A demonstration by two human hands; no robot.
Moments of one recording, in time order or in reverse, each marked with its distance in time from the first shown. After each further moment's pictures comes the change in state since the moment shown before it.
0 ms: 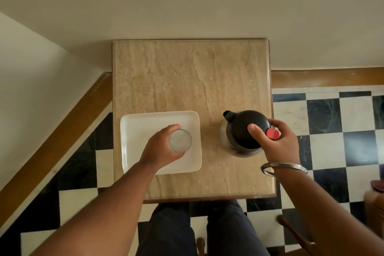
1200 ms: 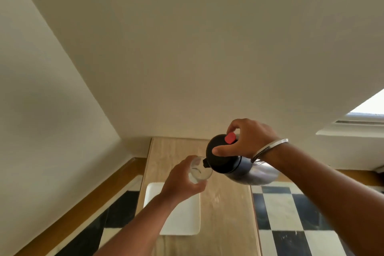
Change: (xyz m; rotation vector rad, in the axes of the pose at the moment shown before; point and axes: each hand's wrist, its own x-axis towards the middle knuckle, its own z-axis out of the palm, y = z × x) left_hand -0.100 0.238 -0.148 -0.055 0.231 0.253; right_hand -0.145 -0.335 -0.129 -0.809 -0.173 -0.736
